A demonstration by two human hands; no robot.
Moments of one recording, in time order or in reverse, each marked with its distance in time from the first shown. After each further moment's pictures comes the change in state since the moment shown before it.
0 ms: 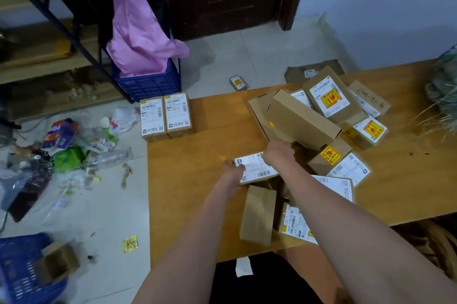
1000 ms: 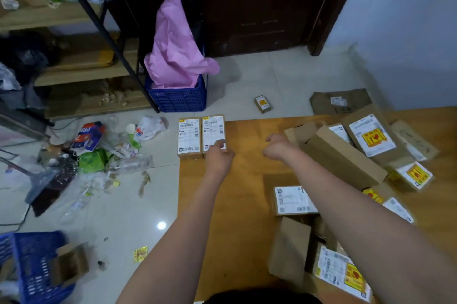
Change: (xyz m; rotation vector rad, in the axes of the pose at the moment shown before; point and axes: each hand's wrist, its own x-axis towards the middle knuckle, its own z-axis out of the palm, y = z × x) left_hand 0.014 0.093 -0.132 0.286 0.355 0.495; right_hand 0.004 -0.127 -0.044 0.142 -0.156 -0.264
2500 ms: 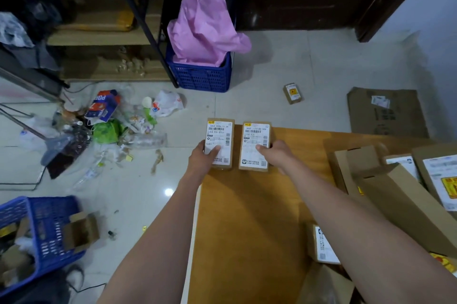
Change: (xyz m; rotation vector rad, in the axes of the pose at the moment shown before) left_hand 0.132 -0.097 -0.083 -0.181 0.025 -0.229; right_hand 0.123 -0.084 0.082 0.403 -0.098 0.047
